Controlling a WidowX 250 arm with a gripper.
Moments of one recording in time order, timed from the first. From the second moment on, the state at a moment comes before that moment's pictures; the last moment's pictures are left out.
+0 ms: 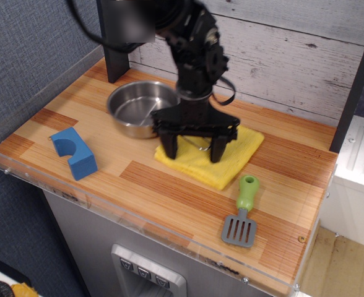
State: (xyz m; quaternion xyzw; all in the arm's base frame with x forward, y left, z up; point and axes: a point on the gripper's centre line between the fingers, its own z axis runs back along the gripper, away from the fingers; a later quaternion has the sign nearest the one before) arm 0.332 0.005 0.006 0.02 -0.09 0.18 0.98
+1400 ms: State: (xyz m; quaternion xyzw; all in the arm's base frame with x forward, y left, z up) arm 0.357 -0.029 0.014 0.00 -0.11 0.17 0.98
